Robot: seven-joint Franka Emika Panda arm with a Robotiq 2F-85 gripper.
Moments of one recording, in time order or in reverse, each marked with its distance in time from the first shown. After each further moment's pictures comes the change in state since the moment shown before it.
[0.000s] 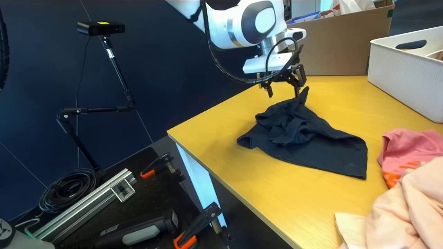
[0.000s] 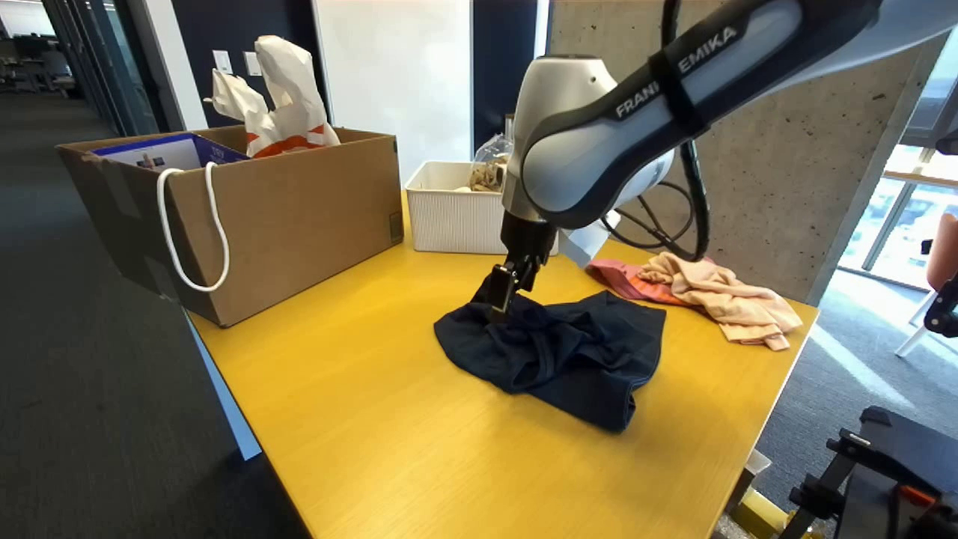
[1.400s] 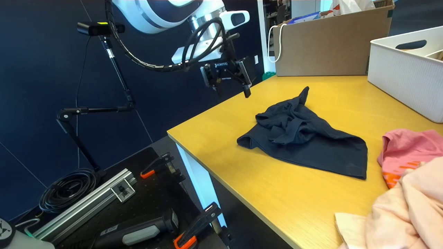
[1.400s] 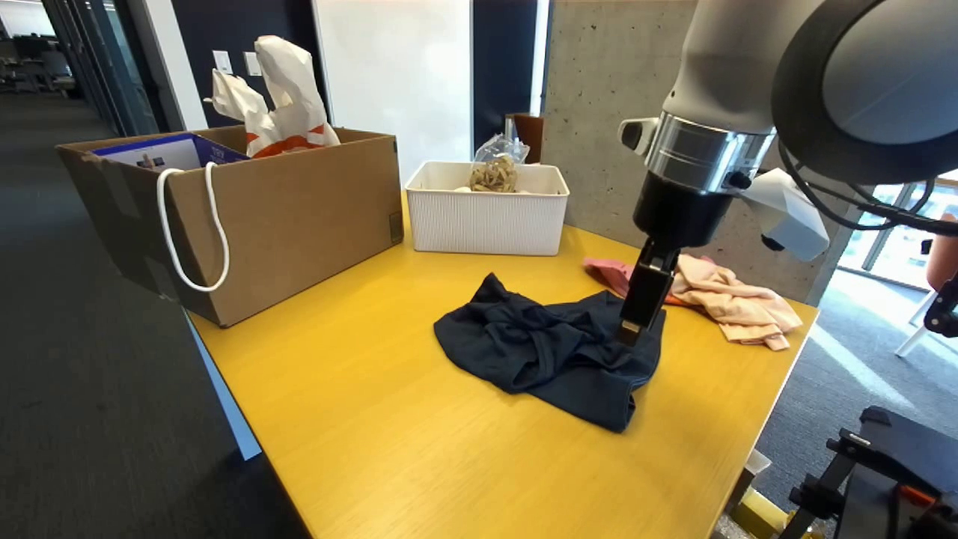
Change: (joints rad) arm -0.001 -0.631 0.024 -0.831 -0.006 0.165 0.042
